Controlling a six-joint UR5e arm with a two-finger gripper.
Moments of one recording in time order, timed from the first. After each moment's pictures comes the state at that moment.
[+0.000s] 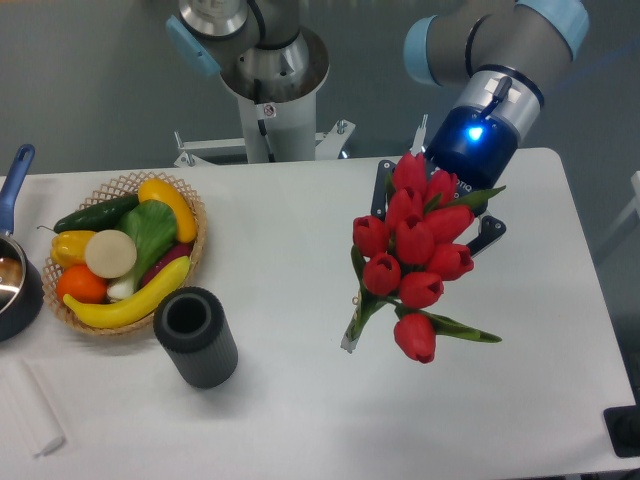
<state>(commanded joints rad) 2.77 -1.84 -1.57 -0.69 0.35 0.90</state>
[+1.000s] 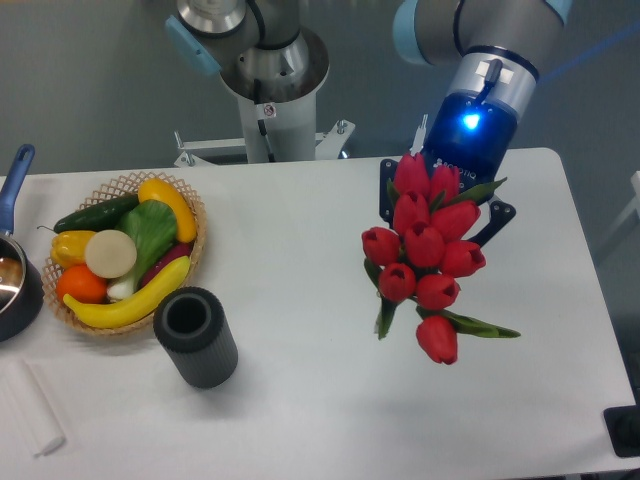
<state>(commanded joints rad) 2.74 -1.76 -1.60 -0.69 0.72 0.88</state>
